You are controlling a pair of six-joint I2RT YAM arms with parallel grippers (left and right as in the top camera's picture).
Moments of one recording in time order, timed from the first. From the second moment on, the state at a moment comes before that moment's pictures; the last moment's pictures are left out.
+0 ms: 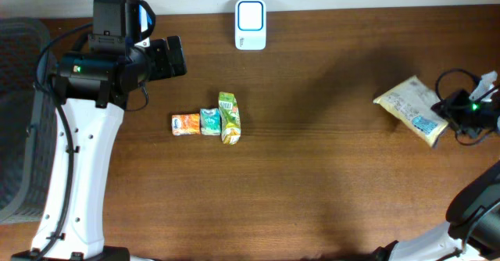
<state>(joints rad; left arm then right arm) -0.14 1.61 1.85 -1.12 -0.07 -0.25 -0.67 1.84 1.41 -0.88 -0.43 0.07</state>
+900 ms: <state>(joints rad) -0.14 1.61 1.85 -1.12 -0.07 -0.25 0.17 1.99 1.83 -1.15 -0.55 0.09</state>
